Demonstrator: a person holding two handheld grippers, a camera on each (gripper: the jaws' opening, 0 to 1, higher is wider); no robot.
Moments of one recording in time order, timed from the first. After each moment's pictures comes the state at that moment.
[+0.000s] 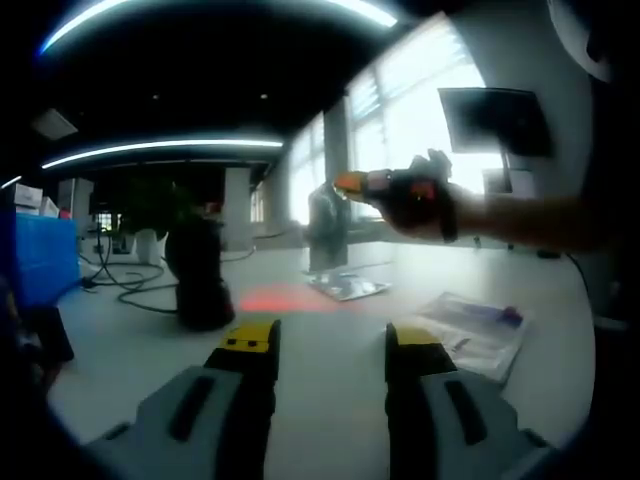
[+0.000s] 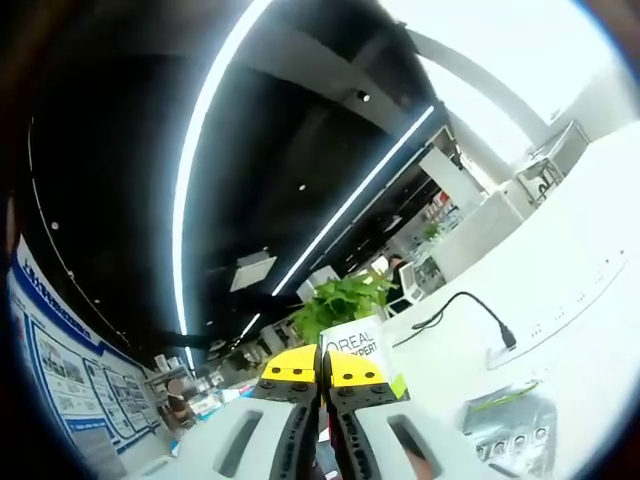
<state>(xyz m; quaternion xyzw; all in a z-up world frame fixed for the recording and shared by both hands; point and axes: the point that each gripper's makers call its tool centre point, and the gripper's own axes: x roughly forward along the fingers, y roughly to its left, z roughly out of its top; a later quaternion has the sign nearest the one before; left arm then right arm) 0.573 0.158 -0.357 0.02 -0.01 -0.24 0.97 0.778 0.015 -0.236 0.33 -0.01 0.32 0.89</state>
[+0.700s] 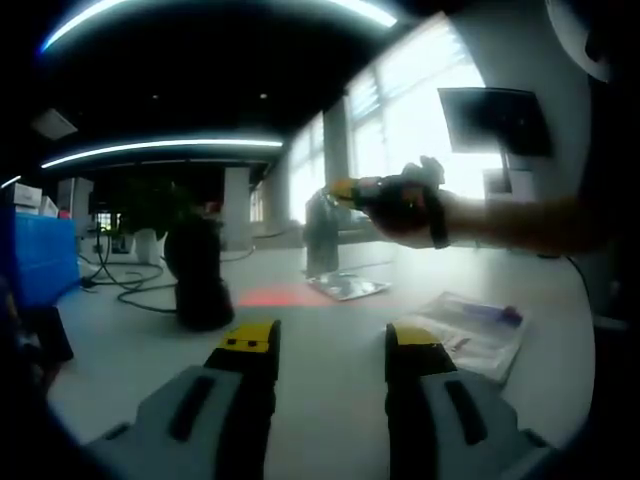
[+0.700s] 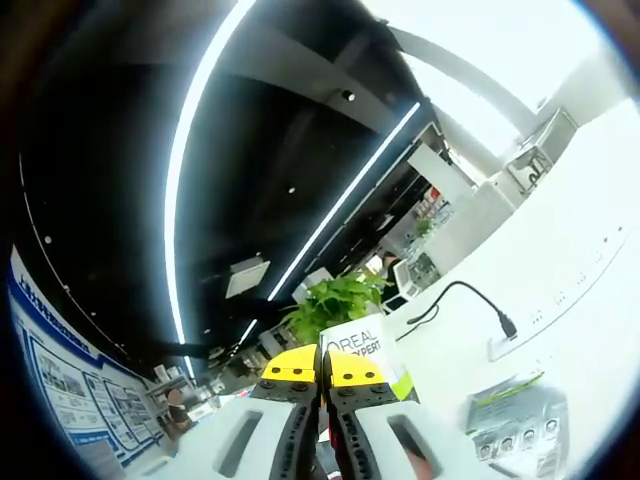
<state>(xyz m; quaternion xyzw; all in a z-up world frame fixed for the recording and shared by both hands) 0.573 0.159 -0.358 0.02 -0.01 -0.24 0.97 0.795 0.019 -0.244 0.35 0.00 0.31 0.88</state>
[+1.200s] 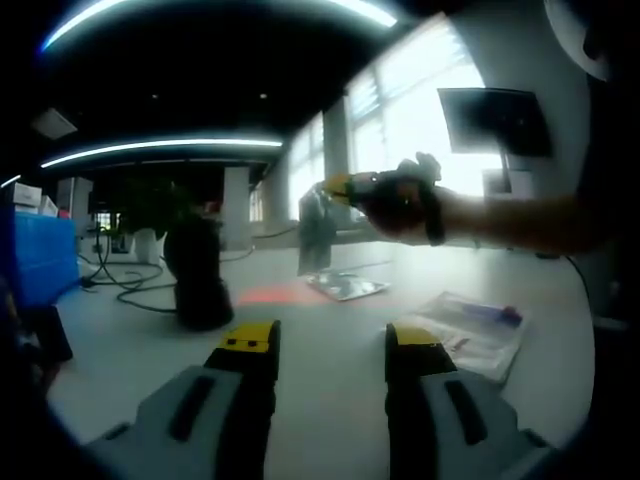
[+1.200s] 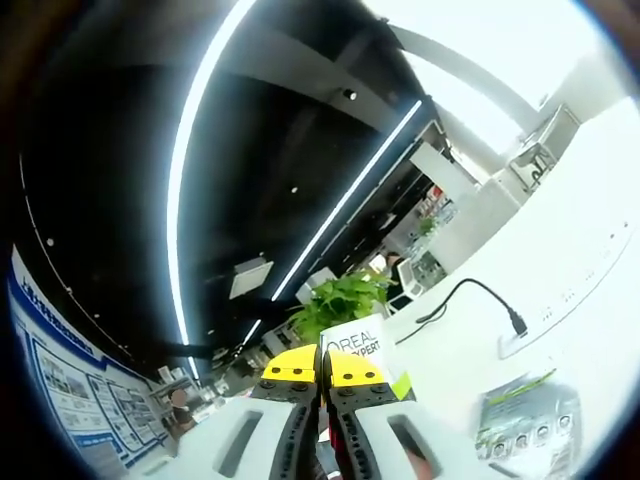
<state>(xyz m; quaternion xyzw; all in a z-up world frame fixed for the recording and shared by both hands) 0.572 0.156 -0.357 0.02 -0.01 -0.24 0.97 0.789 0.030 -0.234 0.36 0.00 0.31 0.88</state>
